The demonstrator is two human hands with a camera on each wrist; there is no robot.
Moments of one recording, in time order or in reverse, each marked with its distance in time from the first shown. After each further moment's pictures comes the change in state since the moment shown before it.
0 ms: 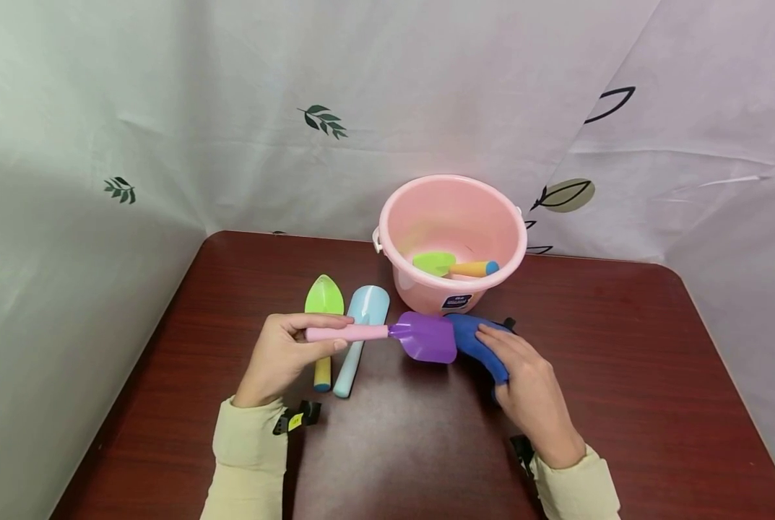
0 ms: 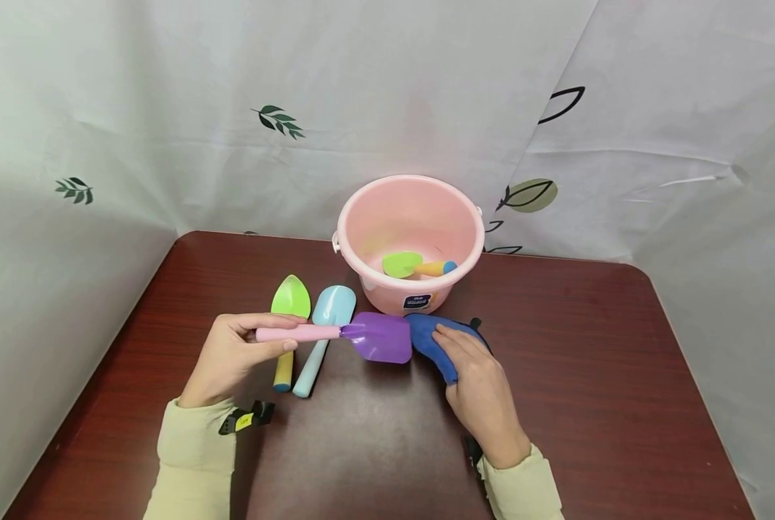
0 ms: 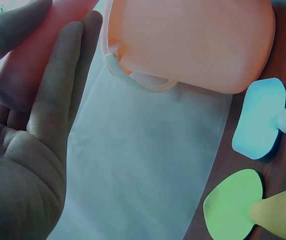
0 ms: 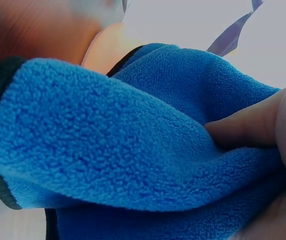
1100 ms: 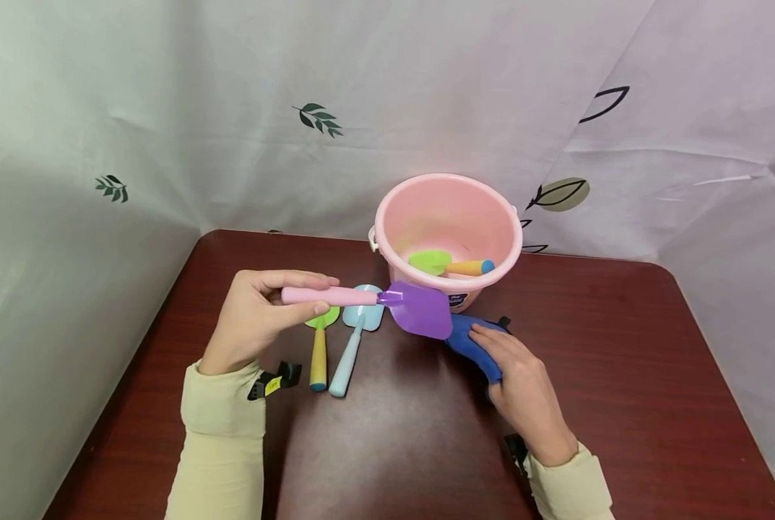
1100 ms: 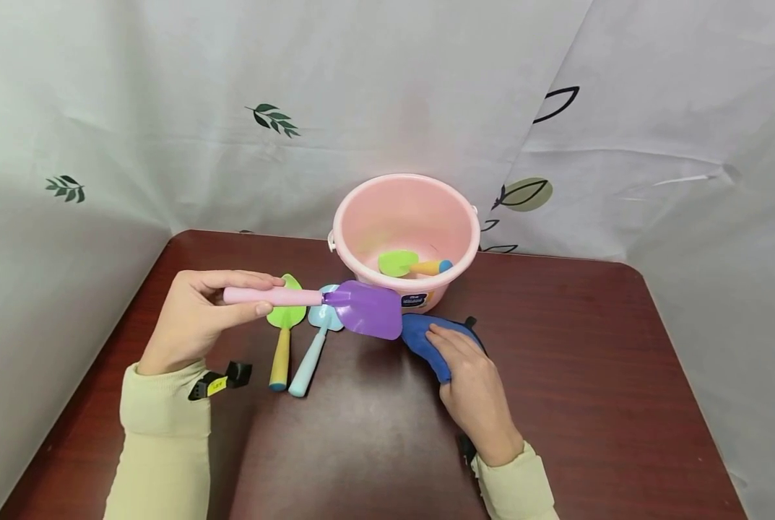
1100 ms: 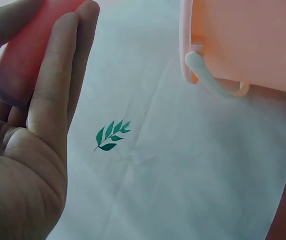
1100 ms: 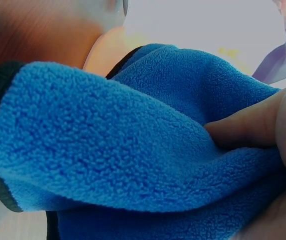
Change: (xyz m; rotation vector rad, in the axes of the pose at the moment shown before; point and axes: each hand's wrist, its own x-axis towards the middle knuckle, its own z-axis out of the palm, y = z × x) left_hand 0.027 0.056 -0.021 -0.019 -0.041 0.147; right_hand 0.000 -0.002 0.002 0.008 -0.010 0.007
